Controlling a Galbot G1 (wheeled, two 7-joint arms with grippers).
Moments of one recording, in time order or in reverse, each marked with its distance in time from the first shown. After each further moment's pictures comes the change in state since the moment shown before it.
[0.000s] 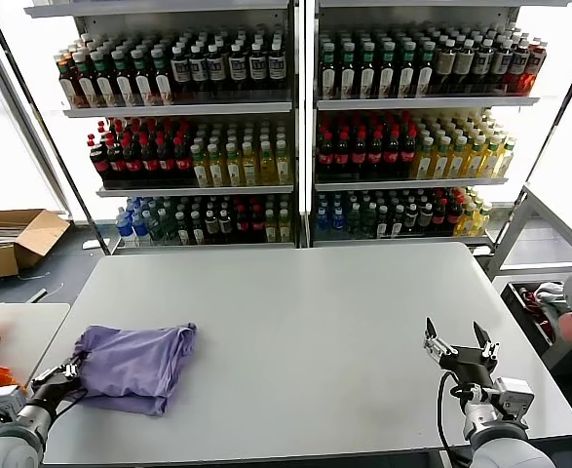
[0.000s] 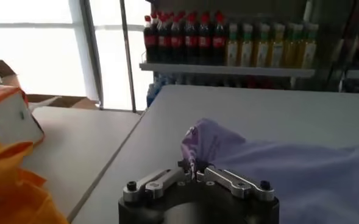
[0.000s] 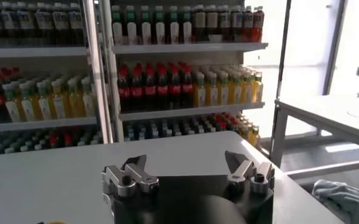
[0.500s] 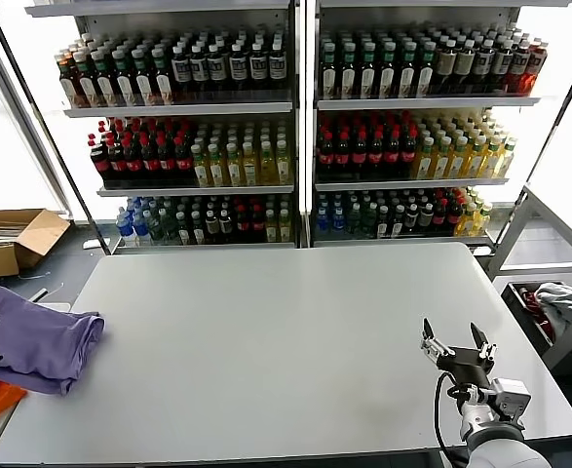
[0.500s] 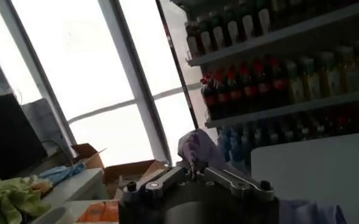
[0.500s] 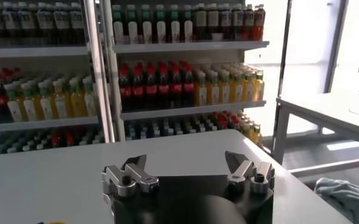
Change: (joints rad) left arm -0.012 0.116 -0.175 0.001 0.161 -0.064 0.009; right arm -0.010 0.016 -0.002 0.002 -0.012 0.001 0.003
